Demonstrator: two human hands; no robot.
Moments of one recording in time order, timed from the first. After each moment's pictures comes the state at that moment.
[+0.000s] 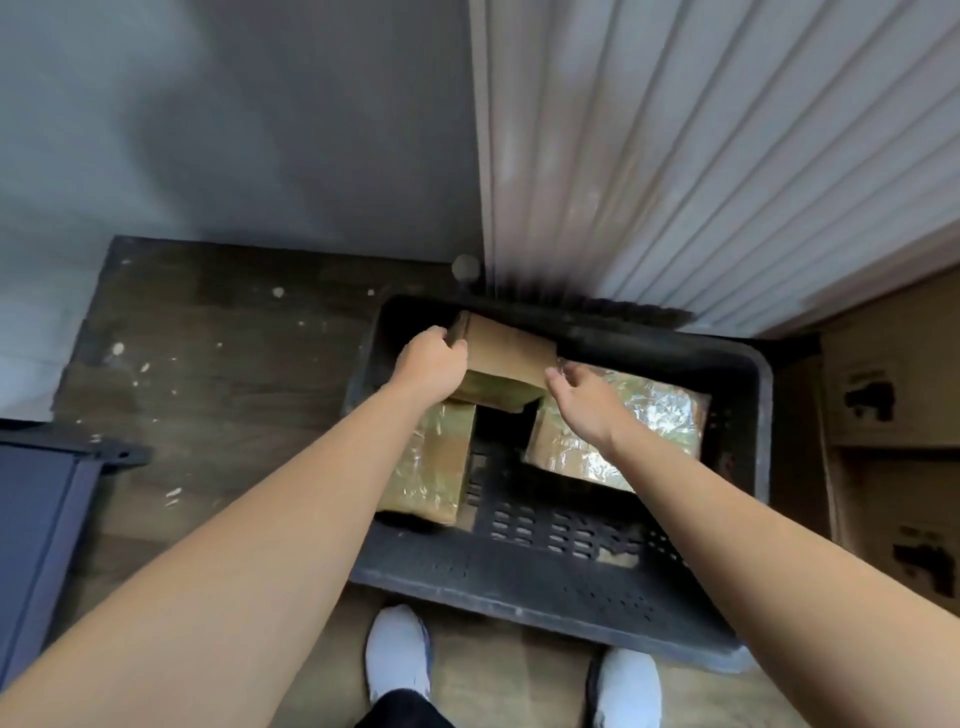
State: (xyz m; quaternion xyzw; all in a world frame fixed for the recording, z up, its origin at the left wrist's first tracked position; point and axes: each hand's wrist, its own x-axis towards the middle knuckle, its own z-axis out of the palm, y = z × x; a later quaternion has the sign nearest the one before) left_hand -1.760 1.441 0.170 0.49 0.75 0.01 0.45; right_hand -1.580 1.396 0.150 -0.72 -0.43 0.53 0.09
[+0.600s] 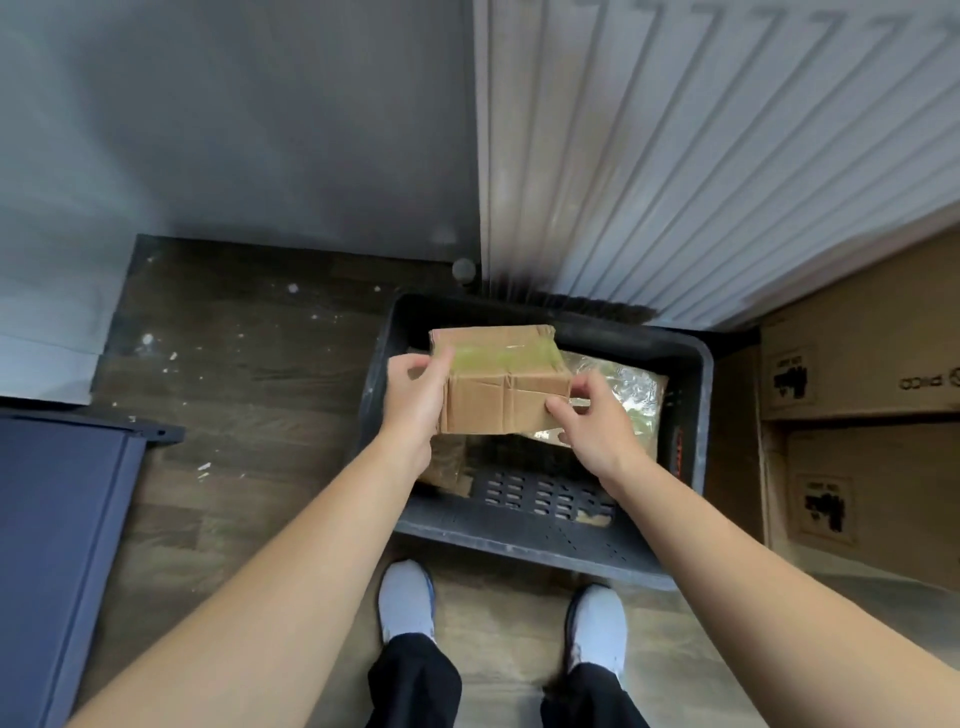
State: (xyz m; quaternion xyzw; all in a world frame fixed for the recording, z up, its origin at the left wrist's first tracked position) left_hand -1.760 1.362 0.274 0.19 0.73 0.27 0.59; right_hand -1.574 1.331 0.246 -0.72 -0.38 0.53 0.22
